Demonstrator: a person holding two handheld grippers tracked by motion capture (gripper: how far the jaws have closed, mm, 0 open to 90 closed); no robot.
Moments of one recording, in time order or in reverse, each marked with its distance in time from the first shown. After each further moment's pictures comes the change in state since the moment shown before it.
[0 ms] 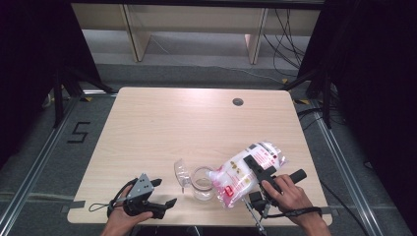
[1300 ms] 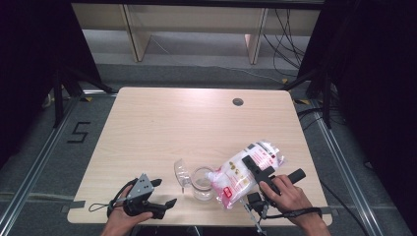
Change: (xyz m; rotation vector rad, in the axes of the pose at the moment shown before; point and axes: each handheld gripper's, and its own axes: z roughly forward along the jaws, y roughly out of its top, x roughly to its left) left arm -0.002 -0.001 0.000 -0.003 -0.001 -0.020; right arm -0.005 0.004 -0.001 0.005 0.004 -0.066
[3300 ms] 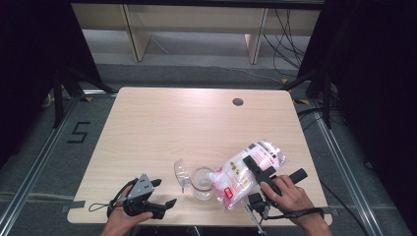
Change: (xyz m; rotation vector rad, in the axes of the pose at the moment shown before) left arm 0.001 -0.001 0.000 0.022 0.007 0.005; right arm -0.003 -0.002 -0.004 0.002 -0.007 -0.014
